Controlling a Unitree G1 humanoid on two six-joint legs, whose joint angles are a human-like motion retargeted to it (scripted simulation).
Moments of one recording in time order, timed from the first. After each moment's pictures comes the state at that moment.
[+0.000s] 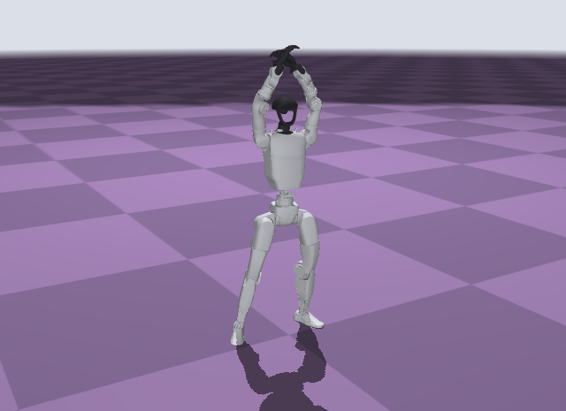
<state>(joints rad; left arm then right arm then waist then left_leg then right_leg) -2.83 0.65 -1.40 0.90 -1.01 -0.31 -0.16 -2.68 -0.78 1.17 0.82 1.16 -0.28 0.07 0.07 -0.04 -0.20 0.06 0.19 0.48 0.06 -0.16 -0.25 0.01 -0.28 -0.34 0.05 0.08 0.26</state>
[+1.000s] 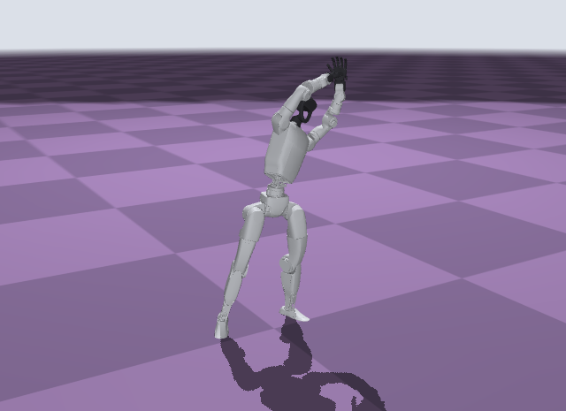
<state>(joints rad) -2.73 0.91 -1.40 0.90 -1.09 -0.38 -0.19 -2.75 -0.52 1.37 0.86 1.12 -0.29 0.10 0.37 -0.52 -0.18 0.06 0.23 0.40 0.01 -0.16 -0.22 0.02 -0.24 -0.36 0.08 0.21 0.26</state>
